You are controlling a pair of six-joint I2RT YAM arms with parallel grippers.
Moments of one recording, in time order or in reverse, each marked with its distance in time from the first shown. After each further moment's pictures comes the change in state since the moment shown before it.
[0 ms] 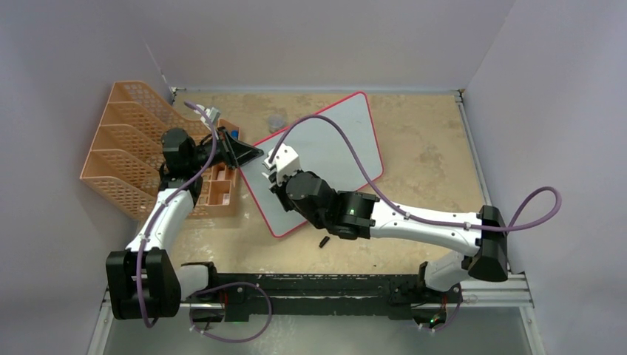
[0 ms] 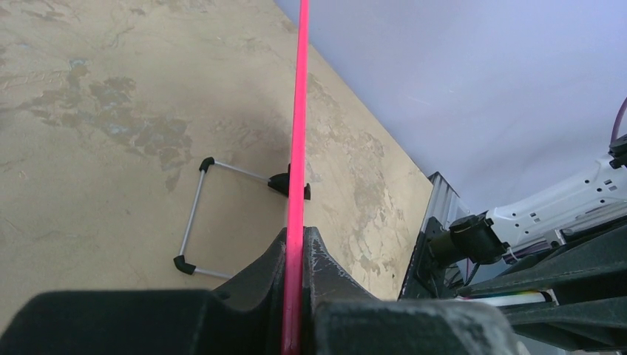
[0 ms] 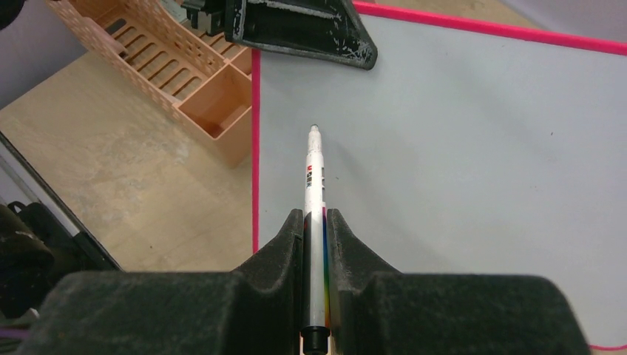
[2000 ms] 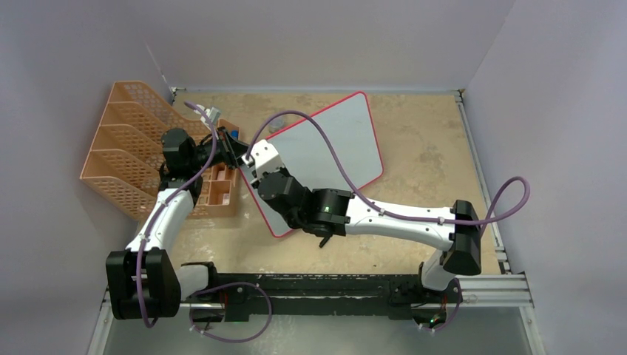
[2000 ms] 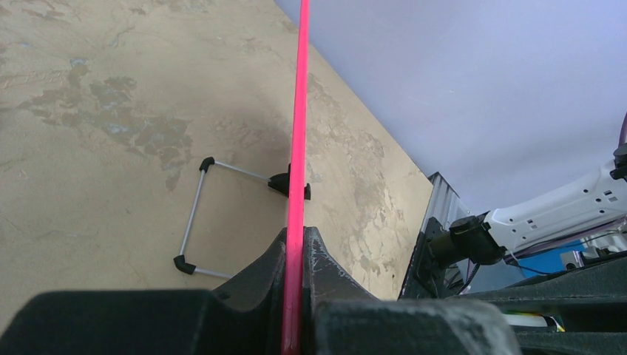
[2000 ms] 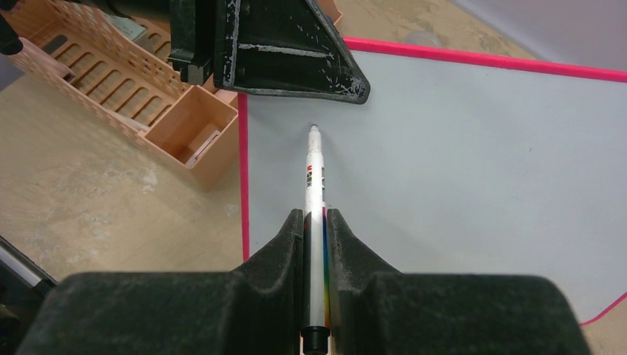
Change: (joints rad) left arm -0.001 0.000 0.000 -0.004 -0.002 0.001; right arm 0.044 0.178 0.224 -0.108 0.183 0.012
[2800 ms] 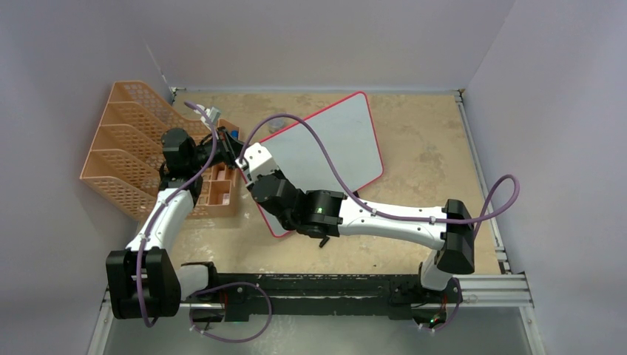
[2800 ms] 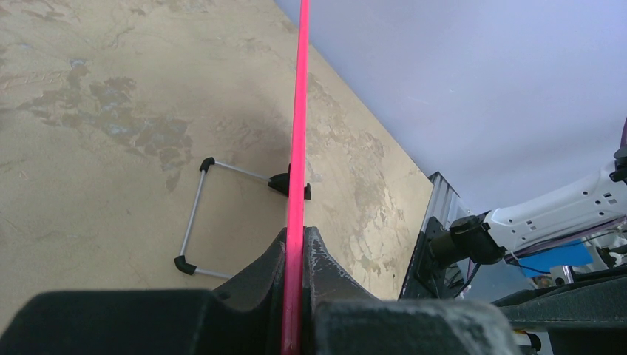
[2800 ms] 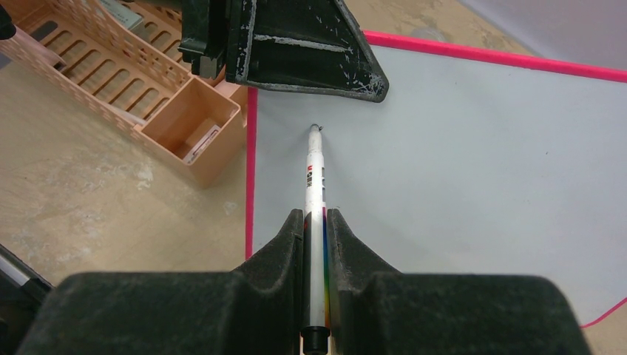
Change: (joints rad) left arm 0.000 0.003 0.000 0.007 0.003 -0.001; right arm 0.001 0.044 0.022 -0.002 0.012 -0.011
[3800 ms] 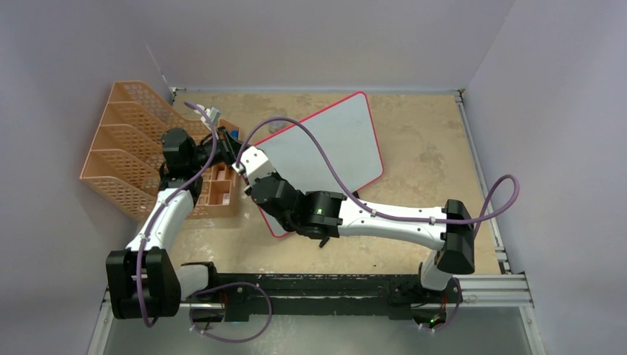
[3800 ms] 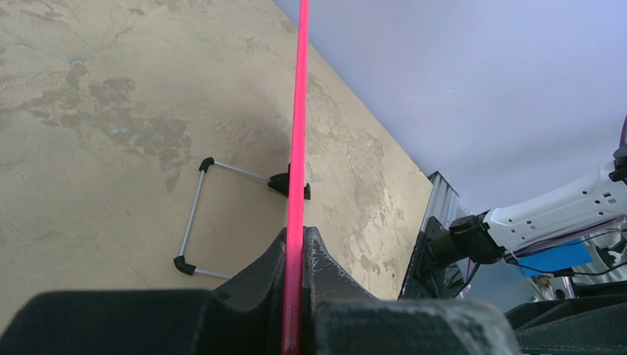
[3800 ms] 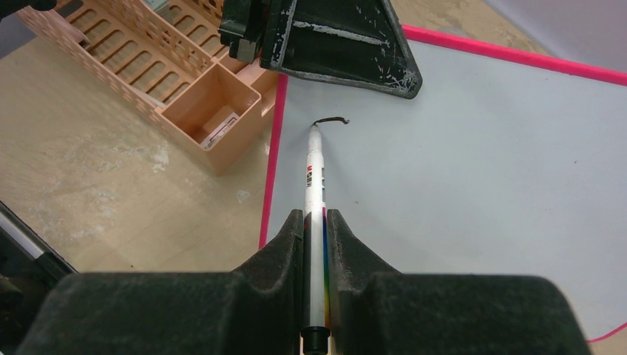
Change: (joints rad) left arm 0.000 0.000 0.000 0.001 0.002 0.000; right arm 0.012 0.000 0.000 -0.008 -0.060 -0.020
